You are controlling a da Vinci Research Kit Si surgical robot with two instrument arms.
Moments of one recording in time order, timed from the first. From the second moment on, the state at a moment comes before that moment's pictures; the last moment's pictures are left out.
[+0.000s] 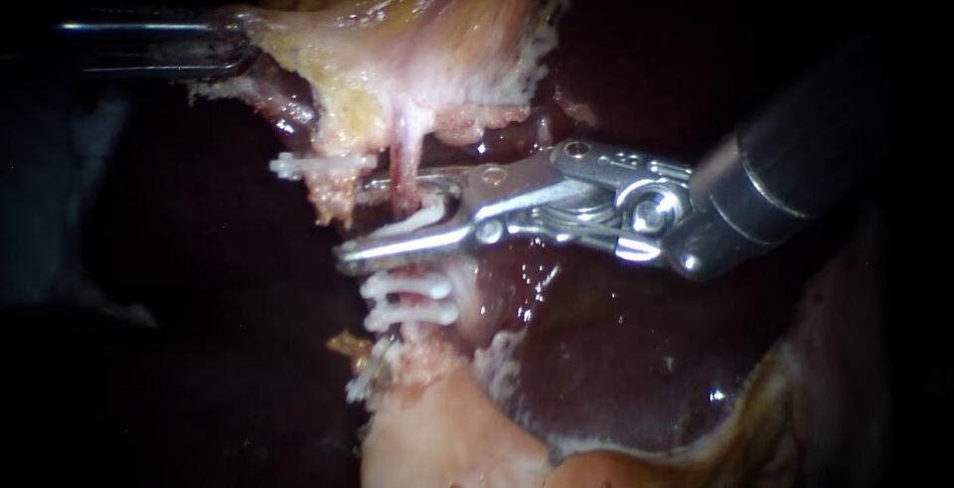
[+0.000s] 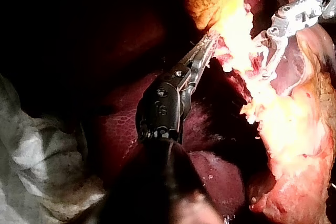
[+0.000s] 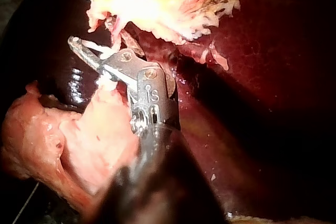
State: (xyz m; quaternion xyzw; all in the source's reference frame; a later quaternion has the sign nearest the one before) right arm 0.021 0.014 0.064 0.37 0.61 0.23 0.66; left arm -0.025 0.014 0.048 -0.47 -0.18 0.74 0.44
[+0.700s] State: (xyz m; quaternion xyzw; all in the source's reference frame) right arm 0.020 0.014 0.057 0.43 0.64 0.22 0.60; left arm -0.025 0.014 0.048 -0.47 -0.18 0.74 0.44
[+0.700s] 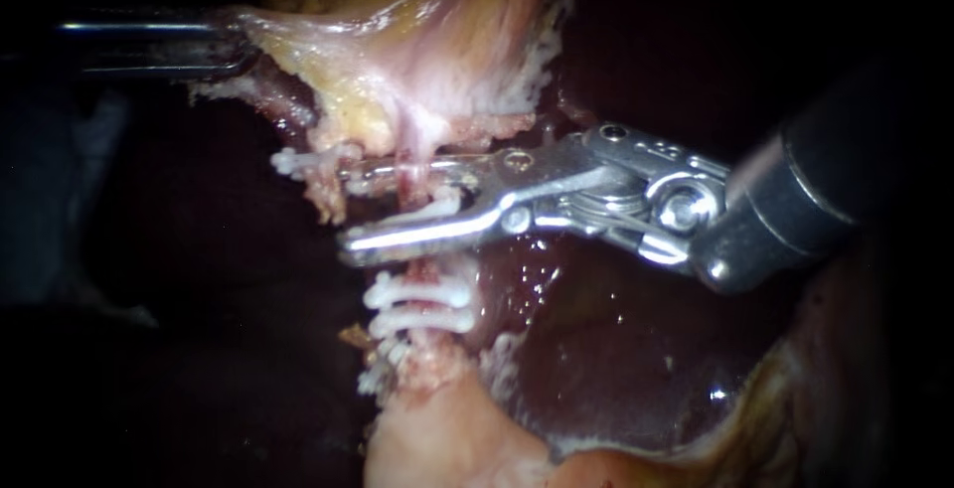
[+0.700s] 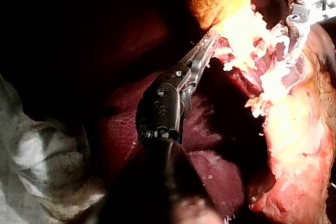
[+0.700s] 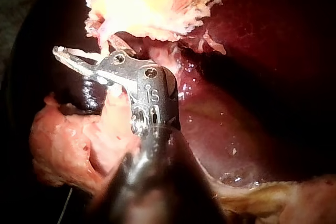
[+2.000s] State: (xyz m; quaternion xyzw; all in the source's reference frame) right arm 0.019 0.015 0.058 0.46 0.59 0.26 0.60; left arm -0.025 0.014 0.048 -0.47 -0.18 0.74 0.44
